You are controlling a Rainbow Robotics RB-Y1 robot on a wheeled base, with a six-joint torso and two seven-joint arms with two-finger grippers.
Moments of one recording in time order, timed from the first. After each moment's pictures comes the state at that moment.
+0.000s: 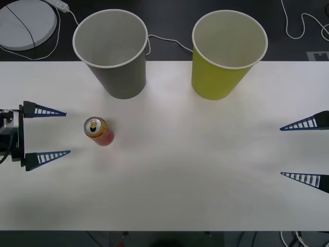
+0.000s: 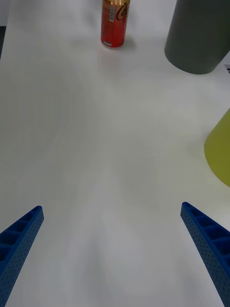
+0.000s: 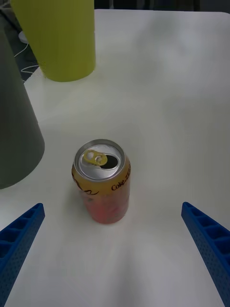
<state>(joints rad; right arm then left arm) 0.07 -0.72 -0.46 -1.80 1.52 -1.57 0.10 -0.17 0.92 0.02 -1.26 -1.12 -1.33 -0.35</state>
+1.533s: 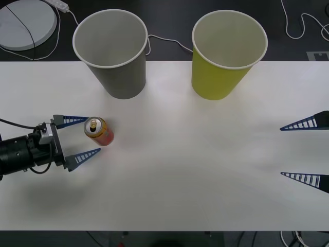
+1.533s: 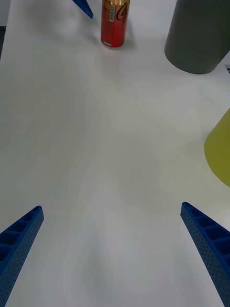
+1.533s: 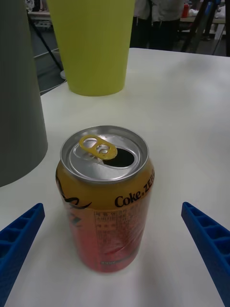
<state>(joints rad) 0.07 -0.72 -0.46 -1.80 1.52 -1.57 0.10 -0.40 0.73 -0.33 -0.71 -0.72 -1.28 -0.75</state>
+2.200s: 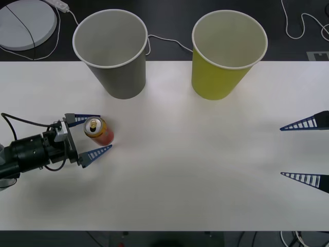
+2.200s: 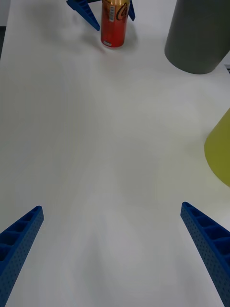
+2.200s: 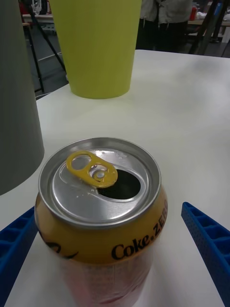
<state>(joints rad) 0.07 -0.72 -0.46 -1.80 1.52 -1.57 0.10 -0.42 0.66 -0.33 -0.71 -0.73 -1.21 -0.76</state>
